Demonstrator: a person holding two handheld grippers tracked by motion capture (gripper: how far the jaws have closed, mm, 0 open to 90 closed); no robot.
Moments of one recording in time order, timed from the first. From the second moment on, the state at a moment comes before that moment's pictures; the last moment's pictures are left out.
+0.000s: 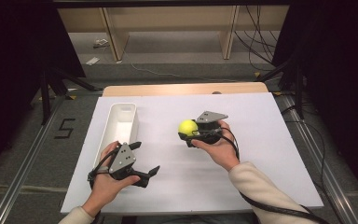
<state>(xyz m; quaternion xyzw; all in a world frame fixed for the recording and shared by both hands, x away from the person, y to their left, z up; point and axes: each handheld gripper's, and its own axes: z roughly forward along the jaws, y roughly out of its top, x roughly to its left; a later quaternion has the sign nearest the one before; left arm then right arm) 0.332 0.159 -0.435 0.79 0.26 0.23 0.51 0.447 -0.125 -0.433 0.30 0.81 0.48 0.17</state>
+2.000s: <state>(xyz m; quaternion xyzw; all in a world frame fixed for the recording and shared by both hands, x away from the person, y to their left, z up) 0.332 0.159 -0.436 0.79 0.26 0.23 0.51 0.449 -0.106 -0.429 0.28 0.81 0.49 0.16</state>
